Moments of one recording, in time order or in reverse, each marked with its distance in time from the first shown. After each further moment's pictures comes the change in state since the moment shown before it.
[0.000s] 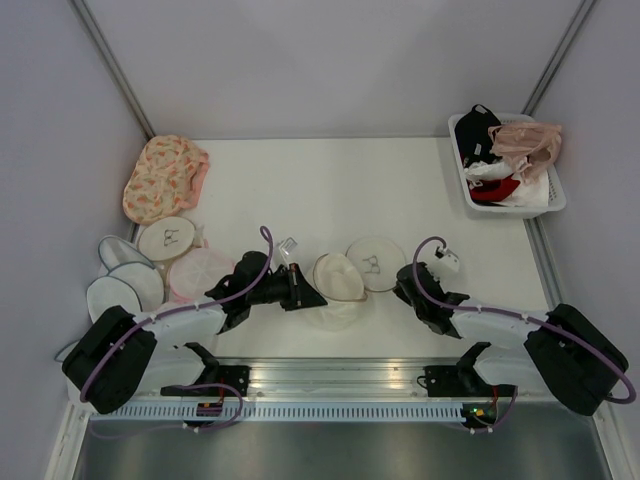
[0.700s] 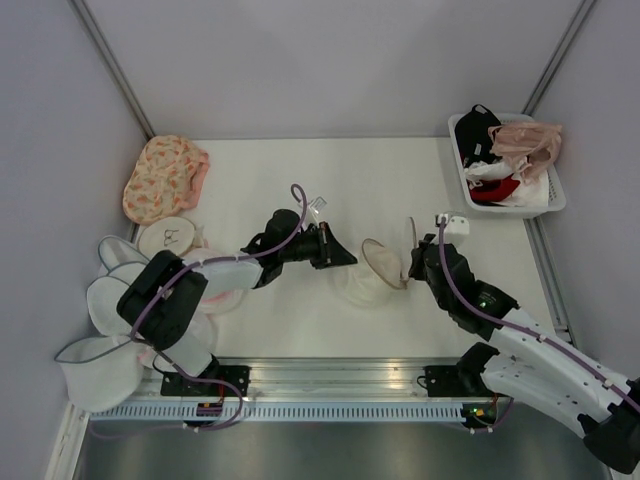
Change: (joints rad) left arm 0.012 0.375 0.378 0.068 0.038 0.022; right arm 0.010 -0.441 0.275 -0.409 0.040 -0.572
